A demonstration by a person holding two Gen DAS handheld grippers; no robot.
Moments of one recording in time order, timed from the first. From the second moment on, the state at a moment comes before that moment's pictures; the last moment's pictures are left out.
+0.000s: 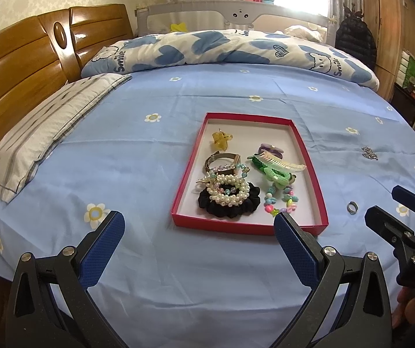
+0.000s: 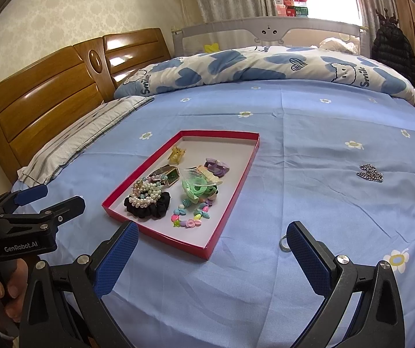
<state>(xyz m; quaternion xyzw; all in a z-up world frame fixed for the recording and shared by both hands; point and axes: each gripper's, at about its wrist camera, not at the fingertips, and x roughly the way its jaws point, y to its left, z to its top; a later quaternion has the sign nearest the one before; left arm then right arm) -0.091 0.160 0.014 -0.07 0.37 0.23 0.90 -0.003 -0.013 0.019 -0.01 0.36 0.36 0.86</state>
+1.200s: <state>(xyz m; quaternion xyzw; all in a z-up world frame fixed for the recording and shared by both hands) -0.082 0.158 0.012 -0.07 0.38 0.22 0.90 0.001 -0.012 0.016 -0.01 0.37 0.35 0.86</state>
